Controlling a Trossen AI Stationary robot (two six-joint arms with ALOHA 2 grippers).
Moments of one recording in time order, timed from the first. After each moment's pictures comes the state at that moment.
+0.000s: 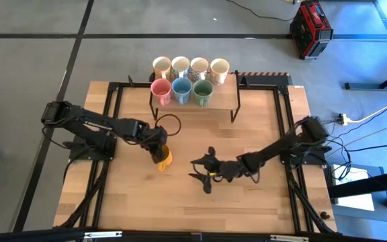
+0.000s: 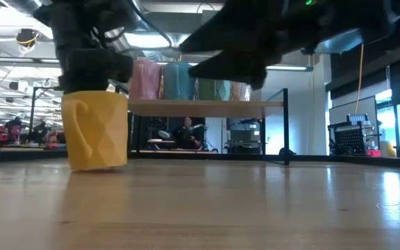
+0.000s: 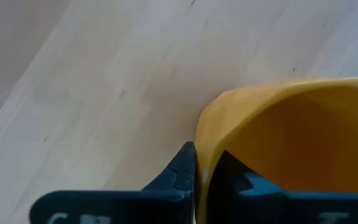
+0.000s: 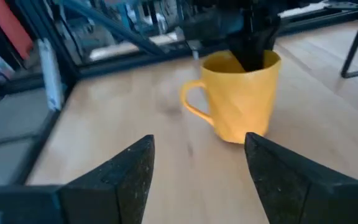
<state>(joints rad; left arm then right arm) -0.05 1.35 0.77 -0.63 -0.08 -0.65 0.40 1.81 0.87 0.63 0.44 0.35</state>
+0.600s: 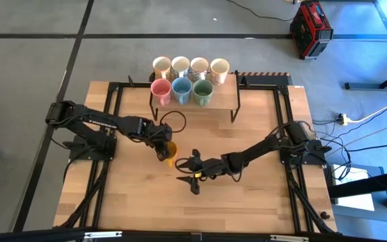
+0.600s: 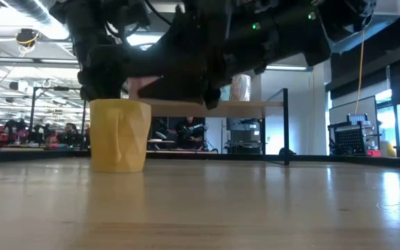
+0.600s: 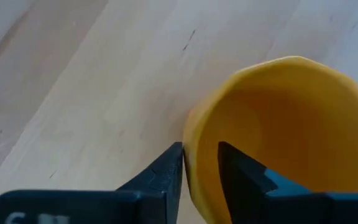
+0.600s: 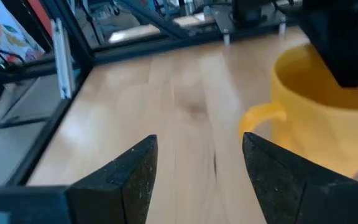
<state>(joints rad) -0.01 1.41 0.87 -0.63 -0.09 -0.59 0.31 2.02 1.07 0.62 0.21 0.31</state>
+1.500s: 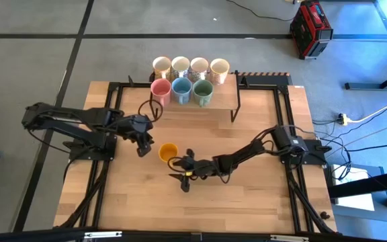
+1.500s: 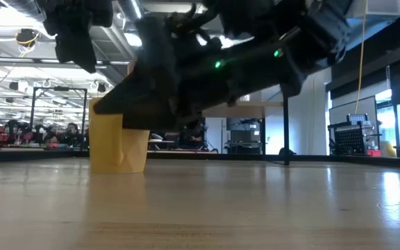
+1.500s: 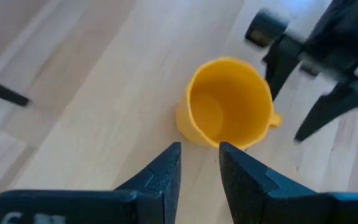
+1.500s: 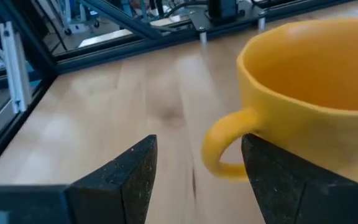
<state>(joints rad) -0.04 1.00 0.87 -0.83 -0.07 -0.56 0.28 2.20 1.18 0.71 0.28 0.34</state>
